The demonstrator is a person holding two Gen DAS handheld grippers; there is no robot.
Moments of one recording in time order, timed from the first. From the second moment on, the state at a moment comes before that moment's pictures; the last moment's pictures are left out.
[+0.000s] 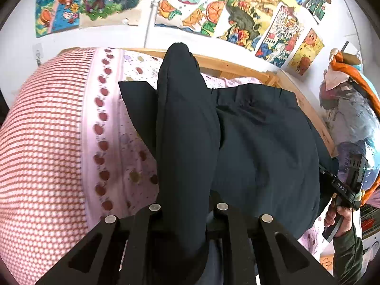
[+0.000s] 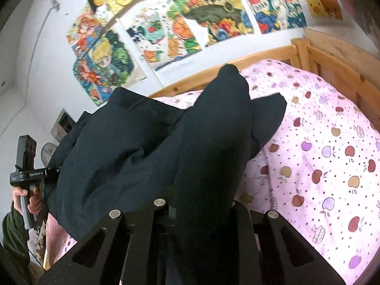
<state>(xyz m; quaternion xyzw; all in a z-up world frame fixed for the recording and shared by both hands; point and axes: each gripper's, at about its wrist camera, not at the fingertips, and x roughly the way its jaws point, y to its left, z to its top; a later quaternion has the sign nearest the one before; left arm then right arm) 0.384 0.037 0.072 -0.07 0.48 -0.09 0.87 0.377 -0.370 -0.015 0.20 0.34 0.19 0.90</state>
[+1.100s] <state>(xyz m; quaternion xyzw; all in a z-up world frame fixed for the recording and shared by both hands) 0.291 0.088 0.023 0.00 0.46 0.02 0.89 0.302 -0.302 -0.037 0.08 0.37 0.07 0.92</state>
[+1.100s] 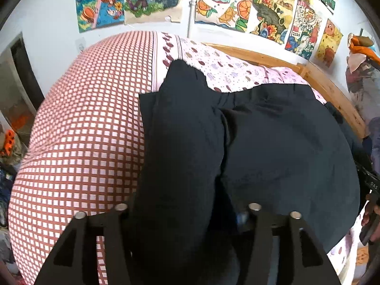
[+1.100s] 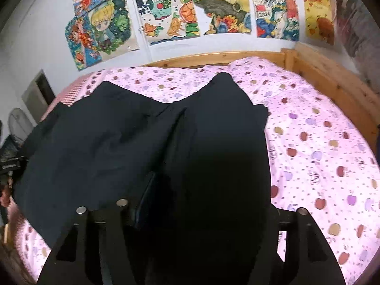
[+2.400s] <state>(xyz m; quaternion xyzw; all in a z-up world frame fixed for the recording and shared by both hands) 0.135 0.003 0.143 0.08 0.17 0.05 0.98 0.171 -0.276 0.074 0.03 0.13 0.05 0.99</state>
